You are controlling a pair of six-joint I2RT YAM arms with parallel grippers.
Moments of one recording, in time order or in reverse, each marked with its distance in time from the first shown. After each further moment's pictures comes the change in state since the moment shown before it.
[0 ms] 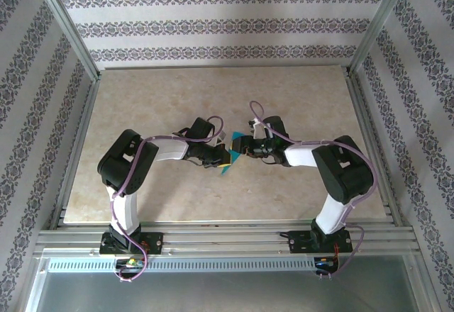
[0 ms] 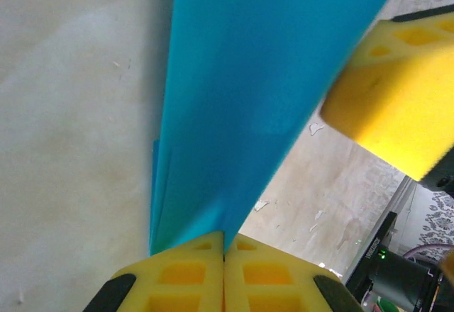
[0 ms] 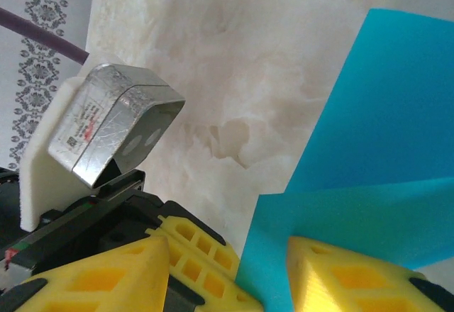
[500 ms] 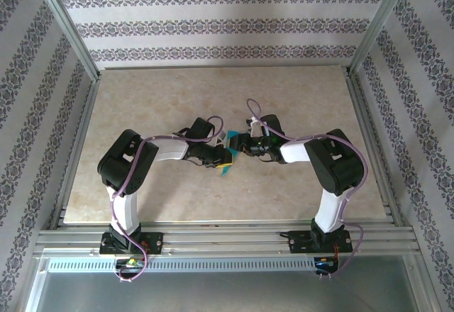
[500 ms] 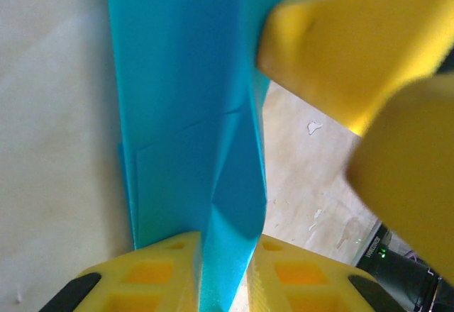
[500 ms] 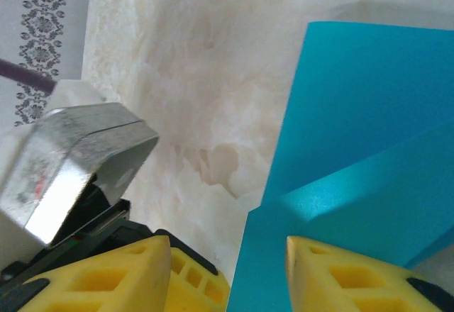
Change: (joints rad) left arm 0.000 -0.004 -0.002 0.000 -0.001 0.010; right arm 0.000 0.089 0.048 0.045 0.001 0.043
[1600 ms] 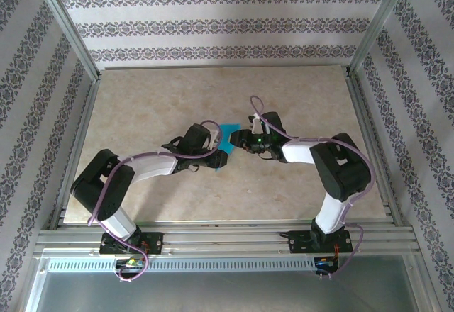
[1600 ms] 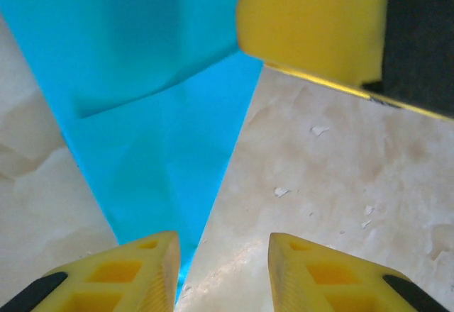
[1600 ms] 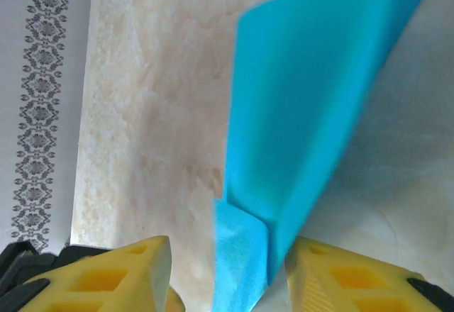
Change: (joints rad) left arm -0.087 -0.287 -0.186 0.084 -0.386 0.247; right arm 0.010 -0.098 0.005 -0.080 0.088 0.053
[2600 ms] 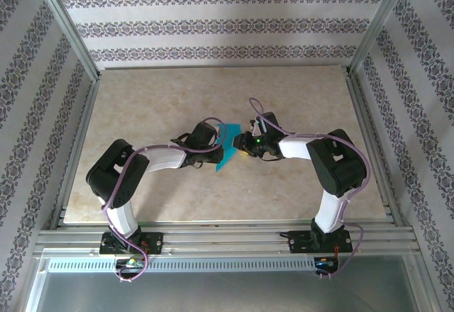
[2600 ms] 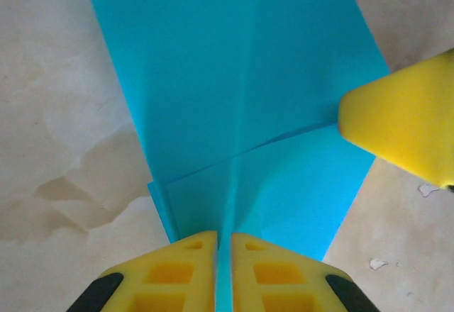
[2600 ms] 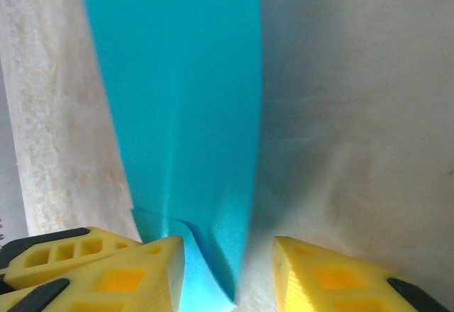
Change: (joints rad) left arm 0.008 0.157 0.099 -0.043 -0.148 -0.042; right arm 0.001 0.080 0.080 -0.198 0.072 0.030
